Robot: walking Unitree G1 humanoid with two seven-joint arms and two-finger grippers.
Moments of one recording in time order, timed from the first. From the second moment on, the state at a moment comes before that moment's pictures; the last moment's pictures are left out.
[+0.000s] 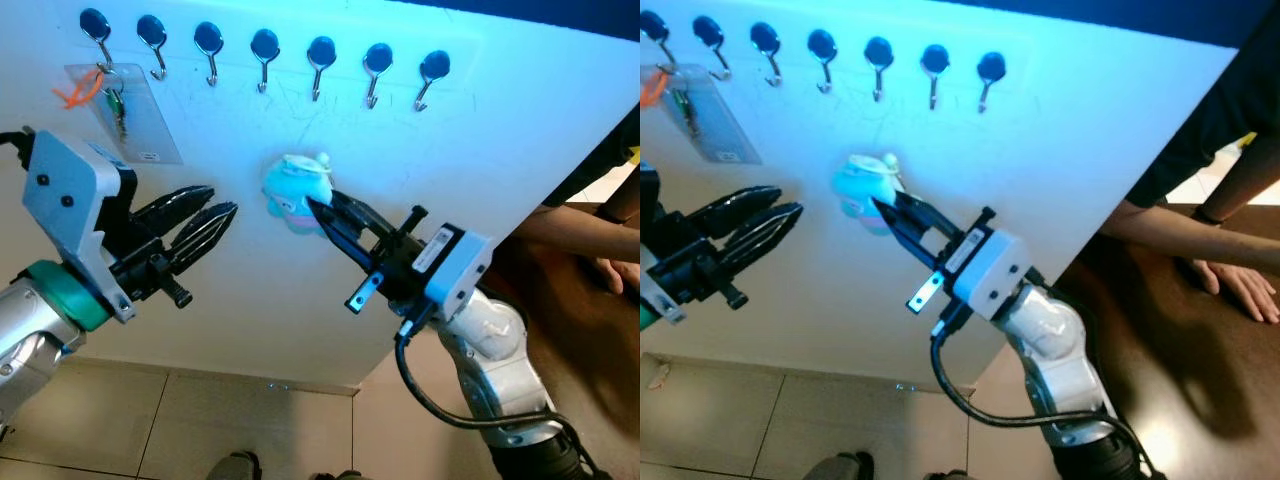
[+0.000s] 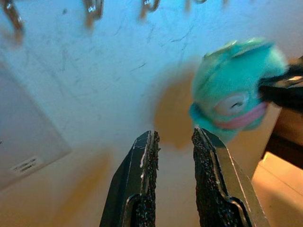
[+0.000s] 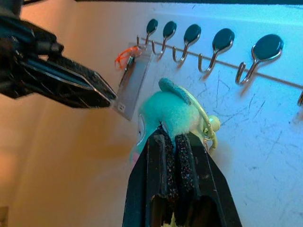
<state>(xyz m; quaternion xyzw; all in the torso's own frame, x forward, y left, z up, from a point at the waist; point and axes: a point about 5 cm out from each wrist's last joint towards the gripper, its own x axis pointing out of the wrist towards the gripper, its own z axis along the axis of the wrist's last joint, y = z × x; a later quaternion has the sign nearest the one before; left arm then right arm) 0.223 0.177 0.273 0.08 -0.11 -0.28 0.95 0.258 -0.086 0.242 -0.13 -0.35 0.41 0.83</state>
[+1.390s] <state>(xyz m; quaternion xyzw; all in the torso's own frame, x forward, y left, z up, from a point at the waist) 0.231 0.170 0.261 0.05 -0.14 -0.26 0.95 0.287 -0.038 0.278 -0.05 -0.38 0.41 0.83</state>
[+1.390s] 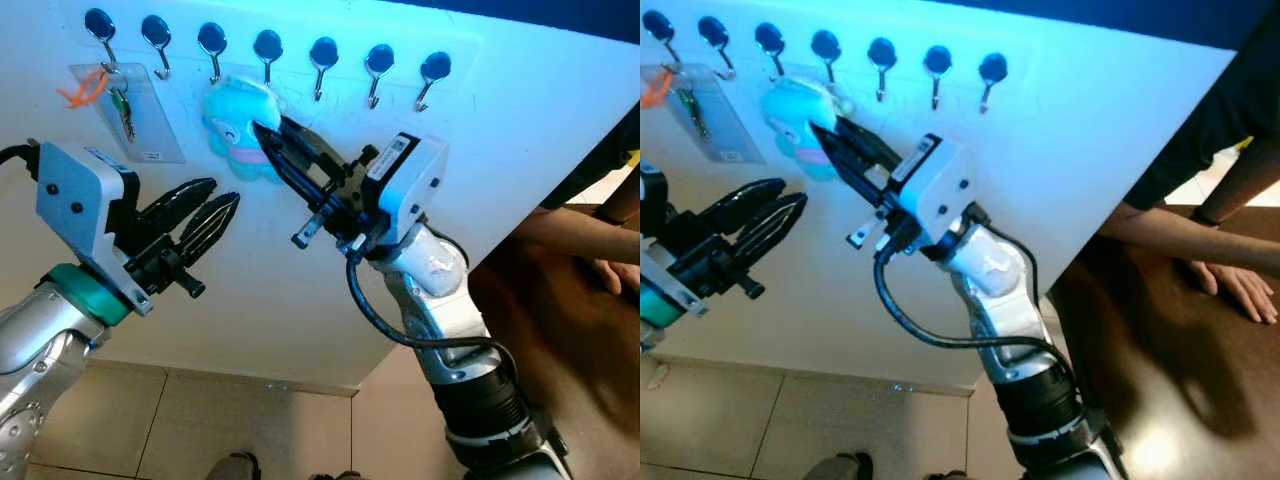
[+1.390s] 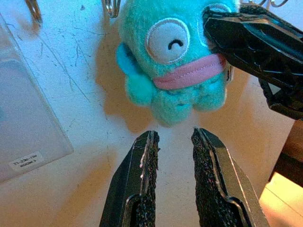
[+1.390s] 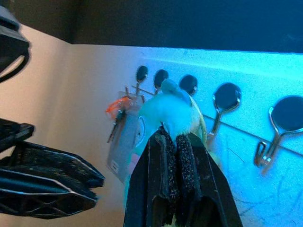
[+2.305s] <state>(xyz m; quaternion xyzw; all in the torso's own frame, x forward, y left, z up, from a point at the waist) 0.234 0.171 0.259 0.04 -0.14 -0.26 0.96 0.312 -0.037 0.270 -0.04 -0.20 0.45 0.87</state>
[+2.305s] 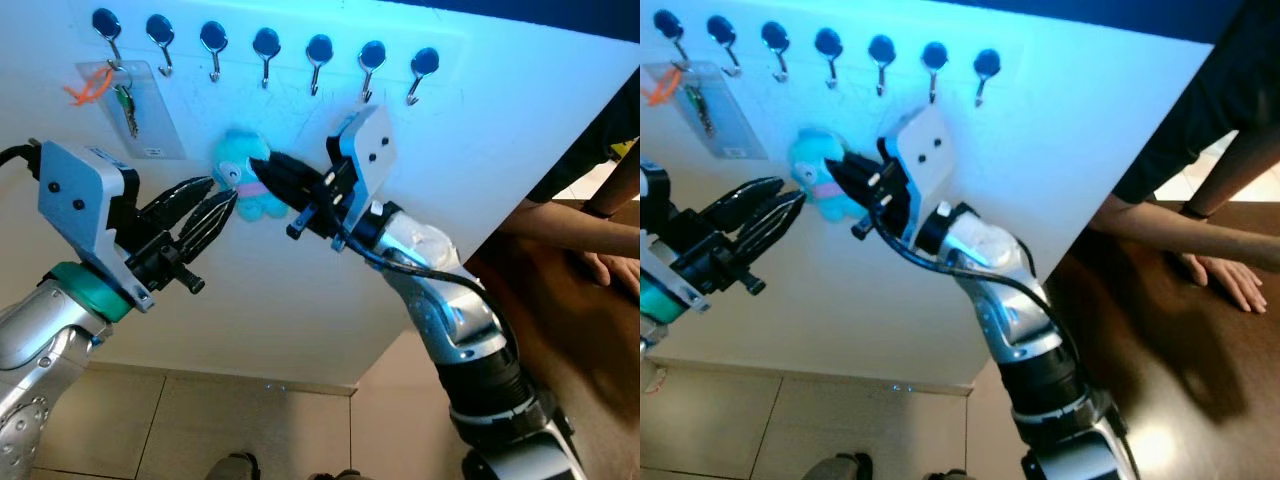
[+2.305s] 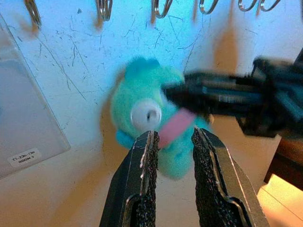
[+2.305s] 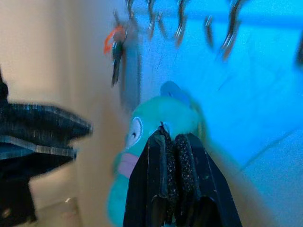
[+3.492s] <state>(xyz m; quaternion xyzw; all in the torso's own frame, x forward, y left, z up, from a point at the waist) 0.238 0.173 0.260 0.04 -0.14 -0.26 0.95 0.276 -0.077 0.270 -0.17 -0.41 0.32 0.84</state>
